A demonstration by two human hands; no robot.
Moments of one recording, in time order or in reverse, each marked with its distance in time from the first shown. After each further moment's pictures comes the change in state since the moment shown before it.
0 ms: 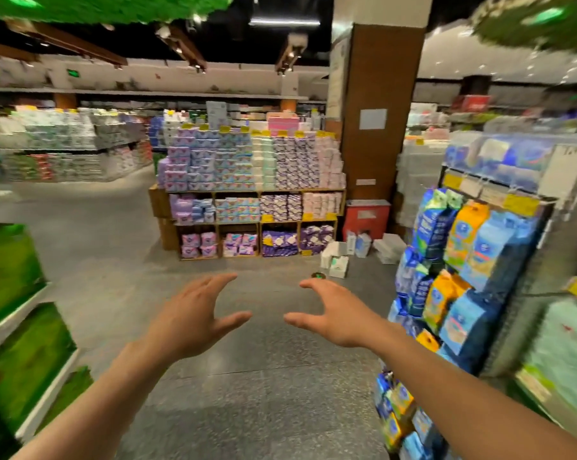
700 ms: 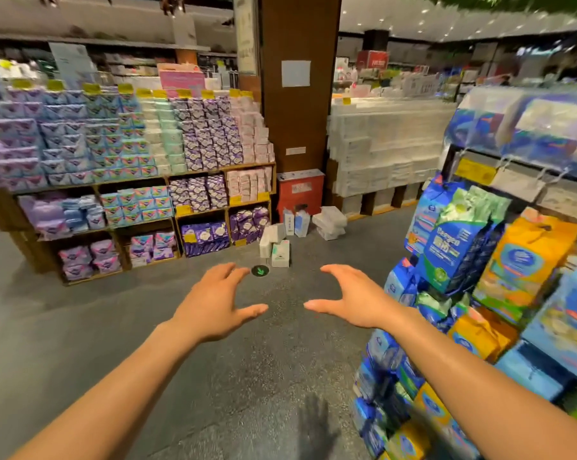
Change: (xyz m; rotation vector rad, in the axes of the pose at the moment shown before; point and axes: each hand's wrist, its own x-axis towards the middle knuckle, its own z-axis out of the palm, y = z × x) left_hand 0.500 -0.042 0.192 -0.019 -0.209 0.316; right_hand 0.361 0.255 -0.067 -0.036 0.080 0.389
